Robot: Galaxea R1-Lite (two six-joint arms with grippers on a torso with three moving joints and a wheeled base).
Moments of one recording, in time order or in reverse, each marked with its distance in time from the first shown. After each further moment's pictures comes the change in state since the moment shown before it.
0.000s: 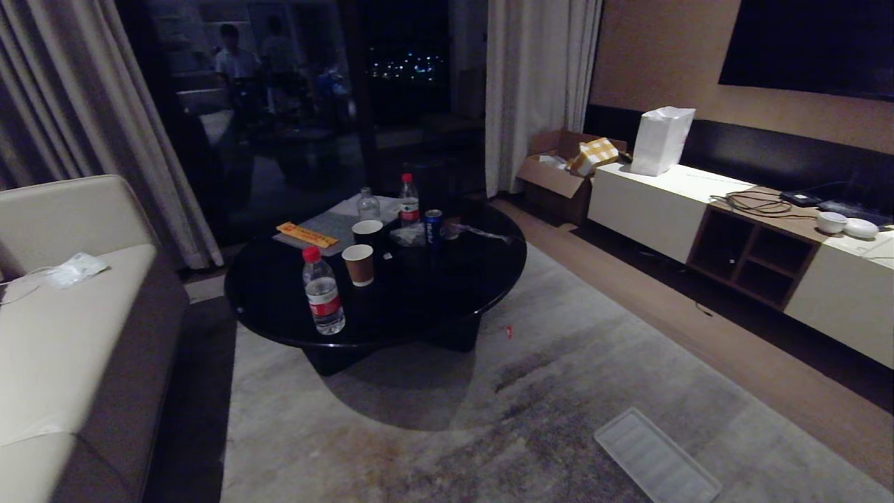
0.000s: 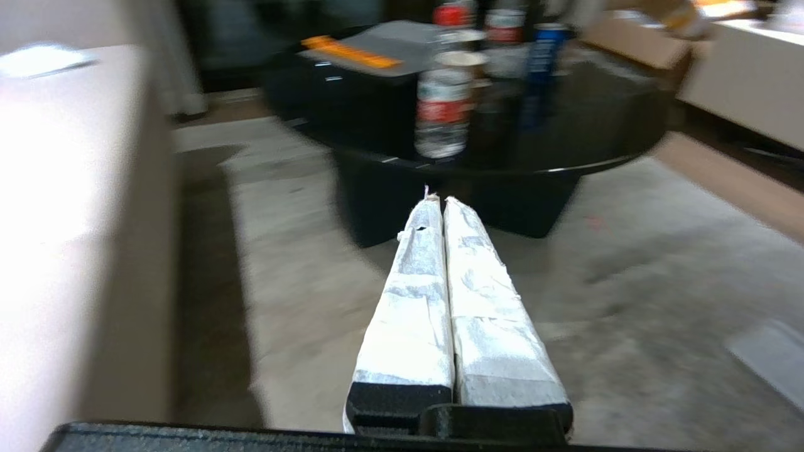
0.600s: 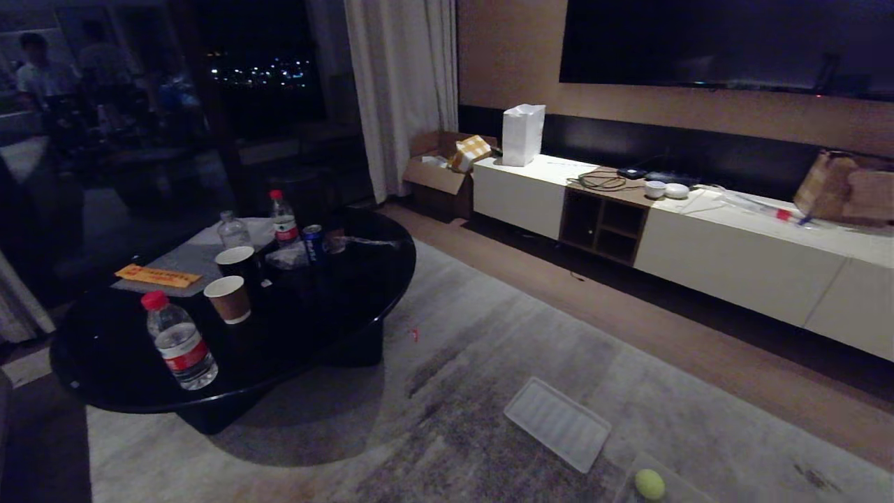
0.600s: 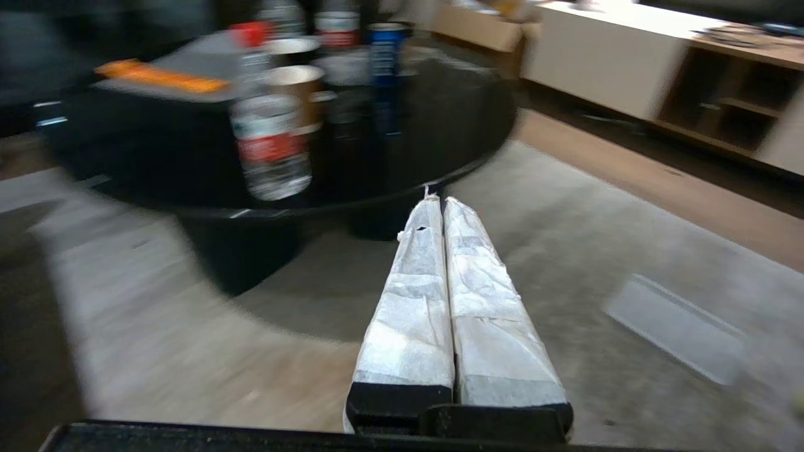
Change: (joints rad) left arm 0.000 0.000 0.000 -0.001 0.000 0.000; right arm 0.000 0.000 0.000 0.000 -0.001 -0.001
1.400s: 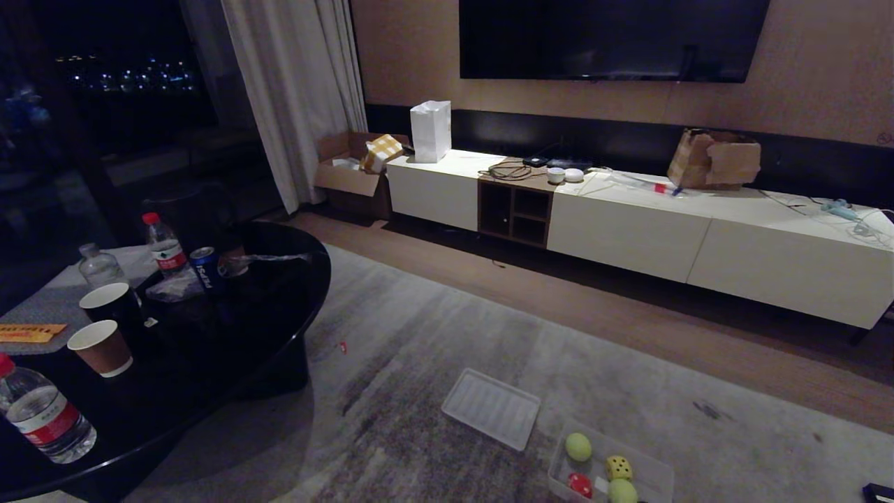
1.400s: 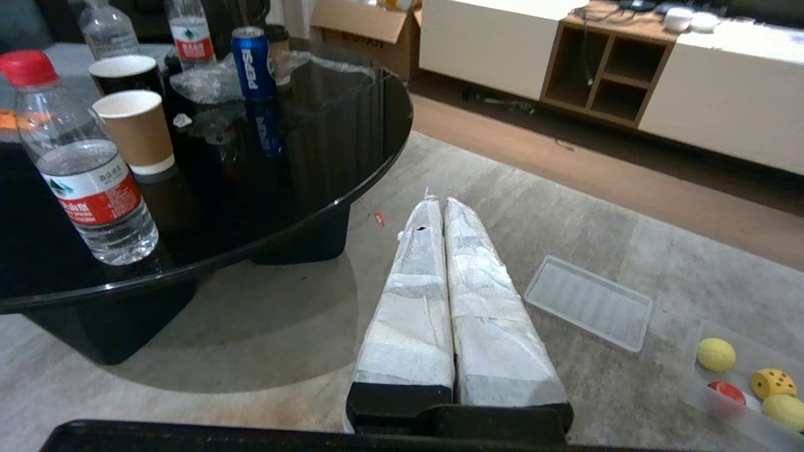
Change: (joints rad) left arm 0.000 0.000 0.000 0.000 0.000 -0.001; right arm 0.000 0.000 0.000 0.000 0.000 0.000
